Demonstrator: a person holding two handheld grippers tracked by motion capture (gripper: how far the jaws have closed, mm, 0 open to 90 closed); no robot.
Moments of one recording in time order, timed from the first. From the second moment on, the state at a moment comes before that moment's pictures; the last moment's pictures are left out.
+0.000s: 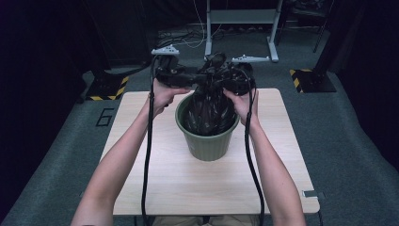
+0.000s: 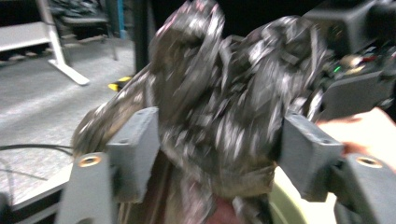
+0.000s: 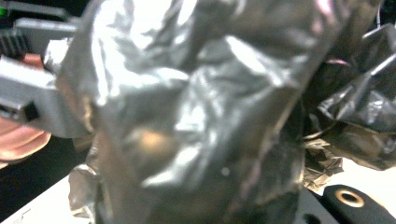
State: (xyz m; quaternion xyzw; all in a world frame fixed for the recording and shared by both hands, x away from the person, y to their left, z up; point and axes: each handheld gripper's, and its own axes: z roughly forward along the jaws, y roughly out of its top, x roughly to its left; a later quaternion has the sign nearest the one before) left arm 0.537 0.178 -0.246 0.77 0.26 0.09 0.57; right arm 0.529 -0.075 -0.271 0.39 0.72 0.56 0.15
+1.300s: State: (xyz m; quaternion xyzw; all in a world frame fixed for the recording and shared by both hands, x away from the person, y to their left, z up) left arm 0.545 0.157 -0.293 0.73 0.31 0.10 0.61; right arm 0.501 -0.085 -0.268 0.44 0.71 0.53 0.17
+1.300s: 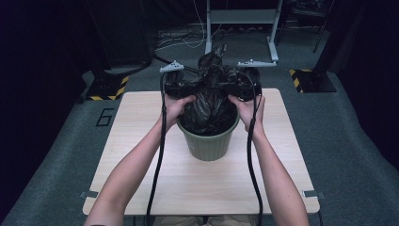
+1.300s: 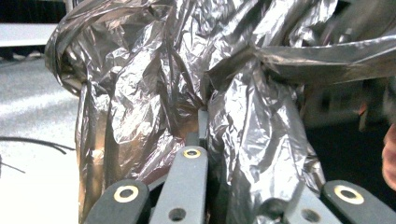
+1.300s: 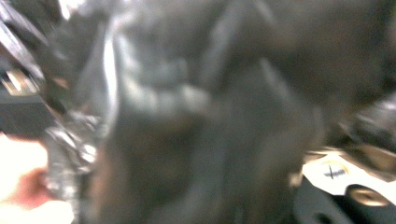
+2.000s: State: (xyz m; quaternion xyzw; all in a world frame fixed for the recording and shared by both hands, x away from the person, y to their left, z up) left arm 0.537 0.174 -0.238 0.71 0.29 0.16 0.62; right arm 0.423 -0.141 -0.307 0.43 0.71 0.53 0.18
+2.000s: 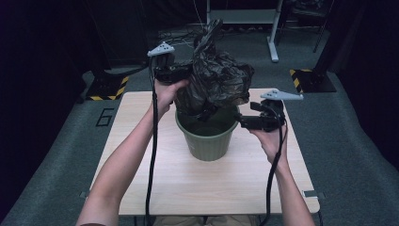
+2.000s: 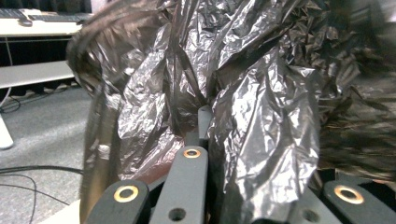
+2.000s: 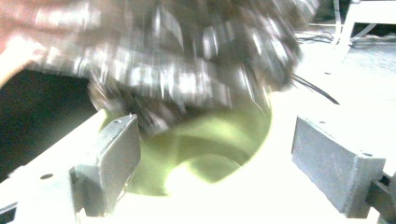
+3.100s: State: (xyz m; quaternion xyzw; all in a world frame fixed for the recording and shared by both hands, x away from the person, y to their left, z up) left arm 0.538 0.286 -0.223 0.67 0.36 0.23 0.61; right arm 0.398 -0.208 -0.512 0.57 0.70 0.33 0.26
